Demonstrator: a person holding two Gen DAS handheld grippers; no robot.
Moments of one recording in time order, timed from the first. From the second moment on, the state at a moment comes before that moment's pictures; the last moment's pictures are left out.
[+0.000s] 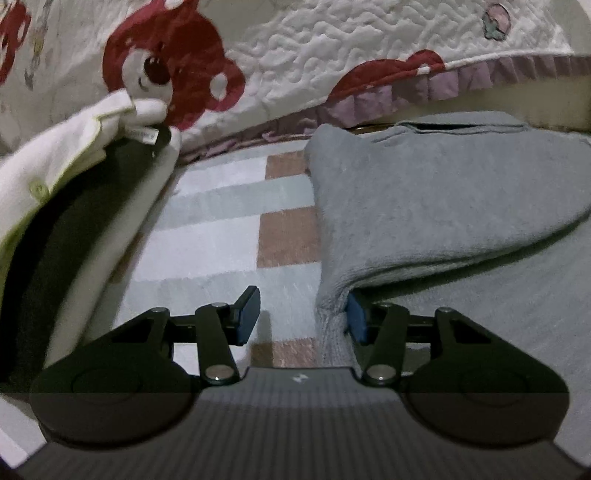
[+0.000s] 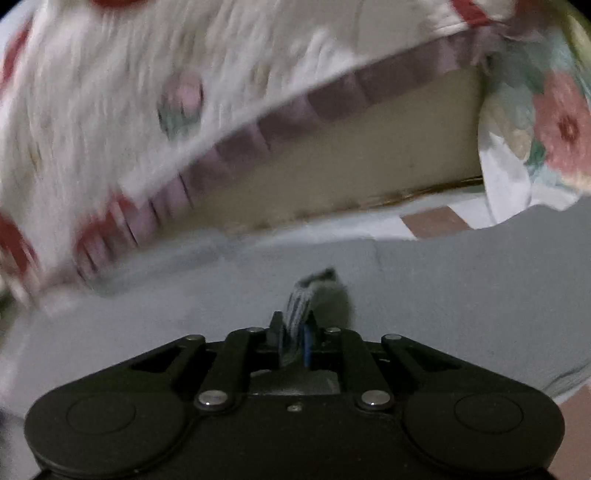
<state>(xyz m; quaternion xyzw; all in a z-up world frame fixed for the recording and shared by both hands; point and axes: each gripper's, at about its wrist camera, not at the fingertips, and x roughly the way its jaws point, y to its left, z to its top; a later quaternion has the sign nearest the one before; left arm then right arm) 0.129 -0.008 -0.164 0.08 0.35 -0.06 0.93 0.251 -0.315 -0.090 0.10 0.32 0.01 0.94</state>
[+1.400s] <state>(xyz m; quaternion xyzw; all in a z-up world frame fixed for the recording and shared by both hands) 0.108 -0.424 -0.178 0.04 0.38 -0.44 0.81 0.196 -0.629 -0.140 0.41 0.25 -0.20 0.86</state>
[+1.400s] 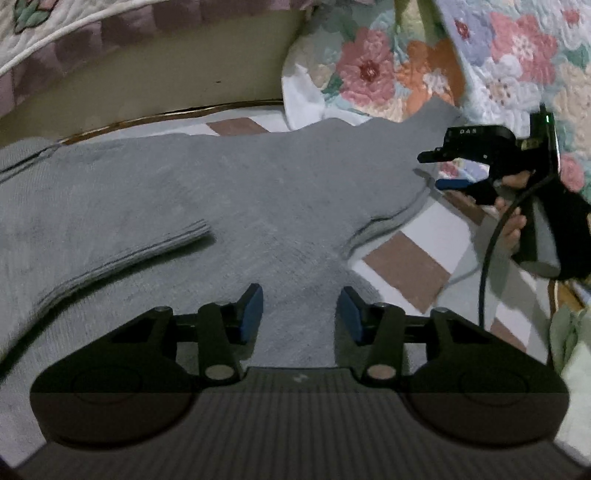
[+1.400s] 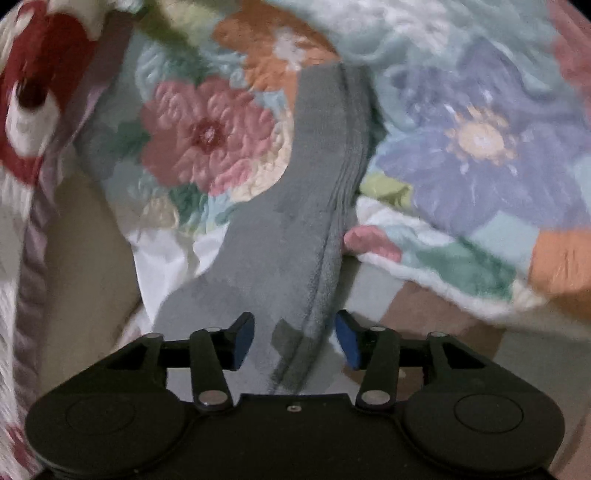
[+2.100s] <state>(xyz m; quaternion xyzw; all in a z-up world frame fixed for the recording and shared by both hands) 0.118 -0.309 -0.152 -0.17 0.41 -0.35 0.82 0.241 -0.575 -0.104 0.38 0.19 -0.16 0.89</state>
